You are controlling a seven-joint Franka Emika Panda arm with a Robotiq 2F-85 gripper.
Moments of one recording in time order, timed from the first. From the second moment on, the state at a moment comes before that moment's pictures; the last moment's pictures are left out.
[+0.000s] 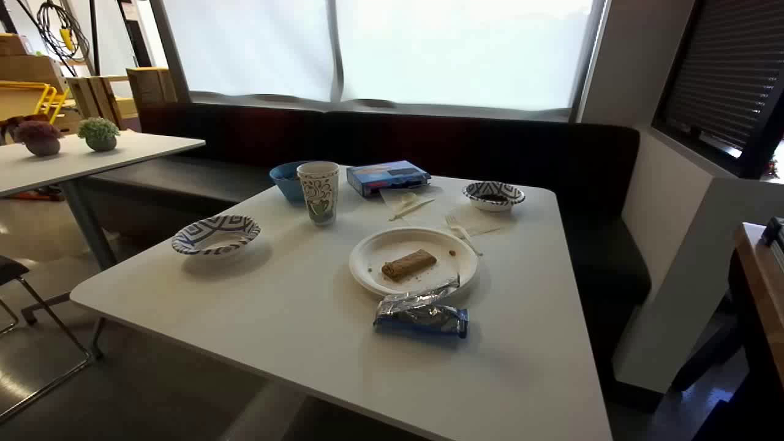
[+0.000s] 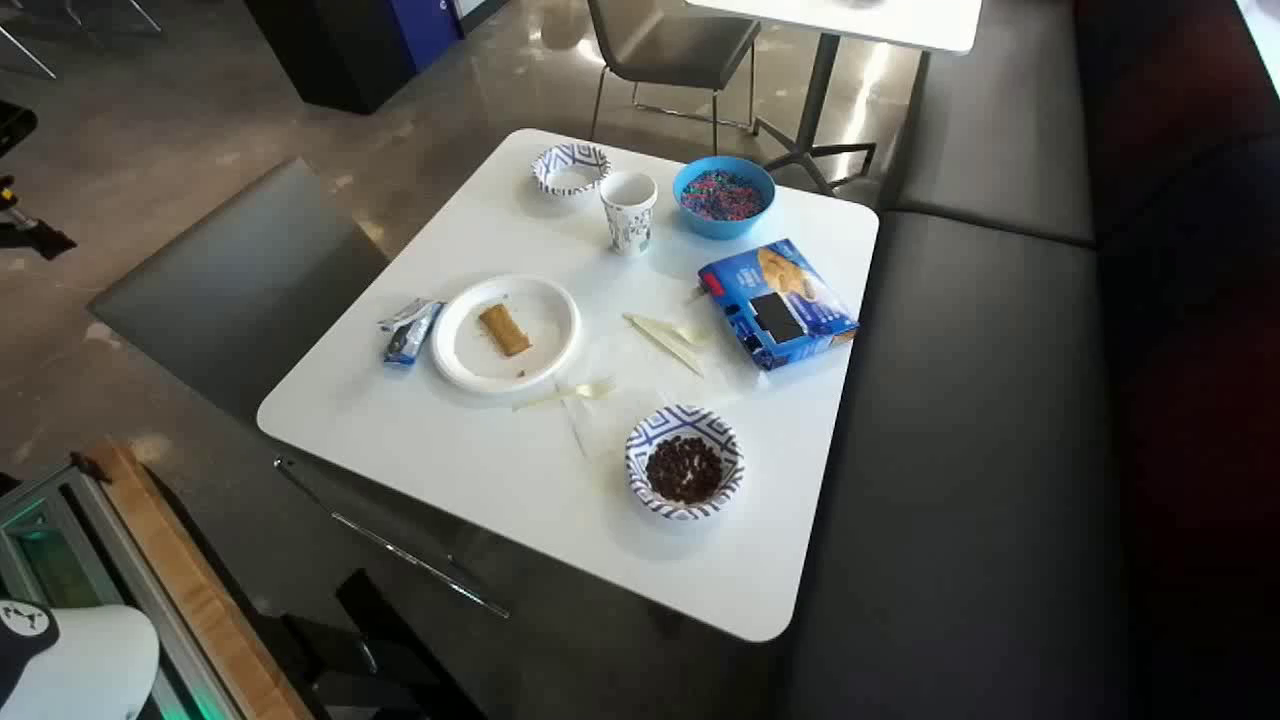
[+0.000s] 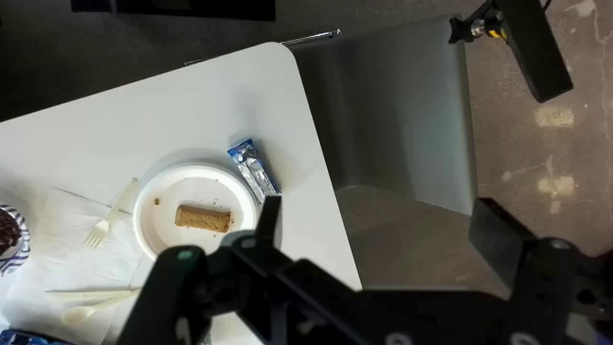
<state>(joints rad) 0.18 -0.55 0.17 -2.23 0.30 1.68 0.26</state>
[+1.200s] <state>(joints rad) 0.08 -0.35 0.10 -2.23 0.46 2.00 0.30</state>
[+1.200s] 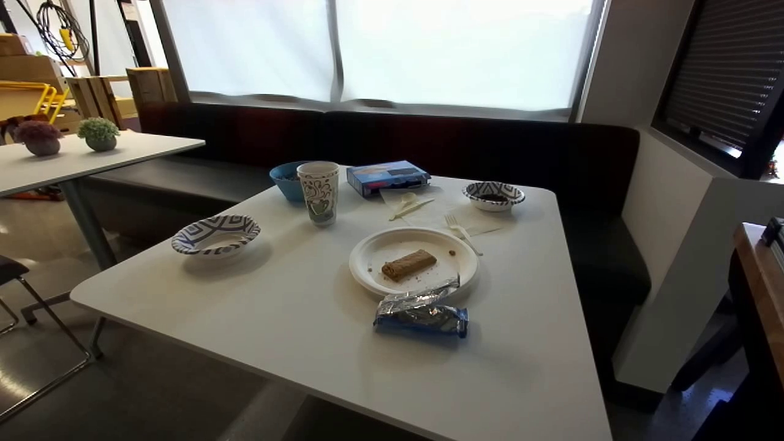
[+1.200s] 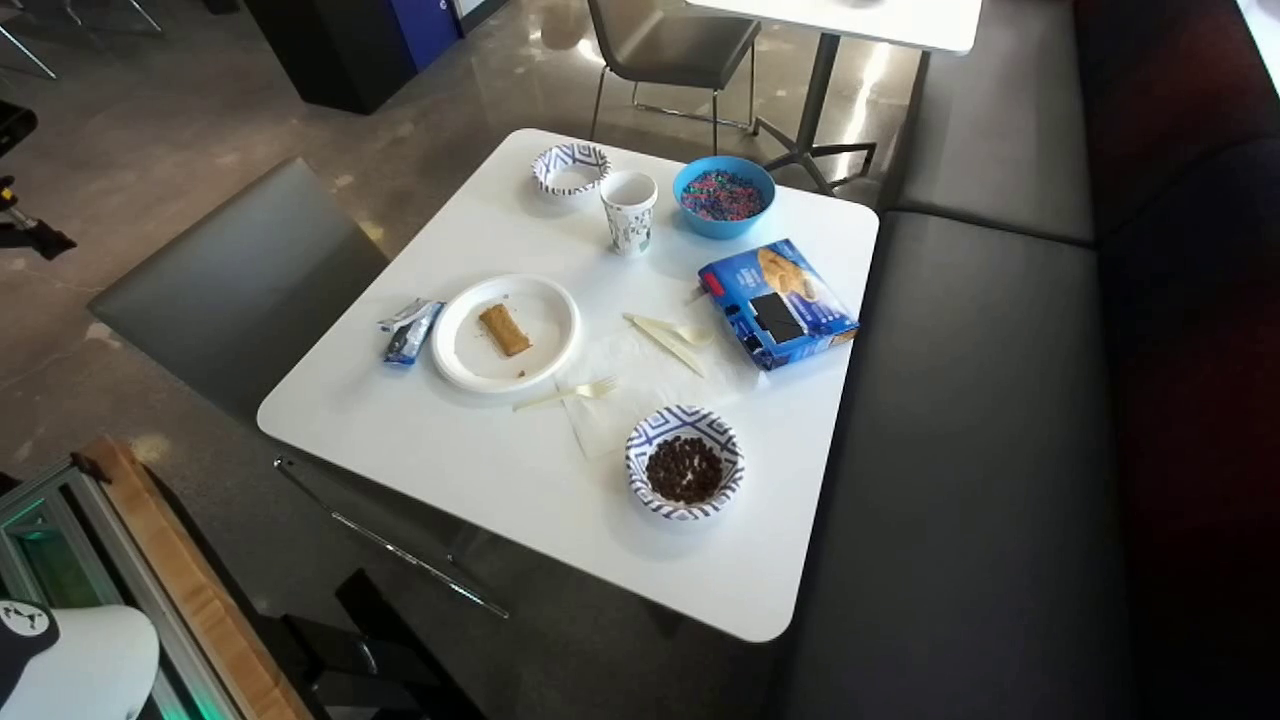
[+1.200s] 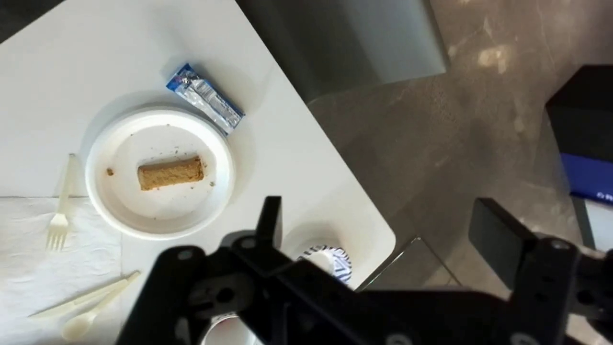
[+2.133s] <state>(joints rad) -0.02 0.26 -0.02 -2.10 0.77 2.54 0.41</state>
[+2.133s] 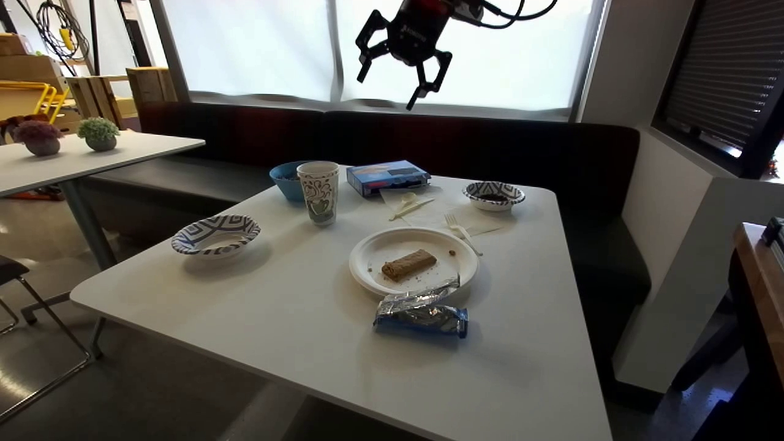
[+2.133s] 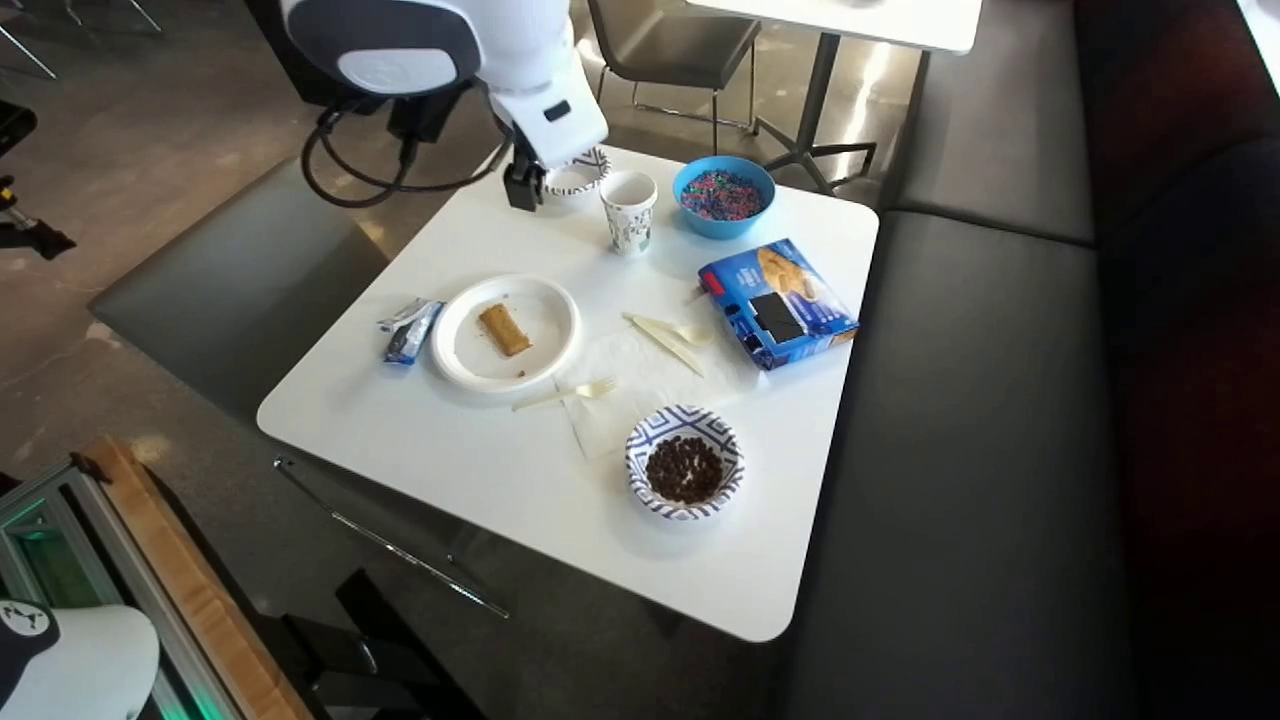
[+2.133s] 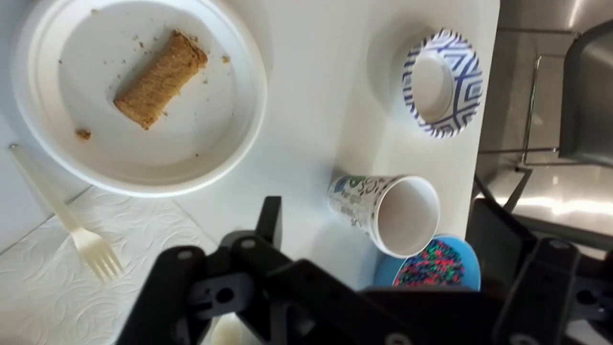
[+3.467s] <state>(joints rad) -0.04 0.62 -0.08 -1.87 0.76 2.57 0.72</state>
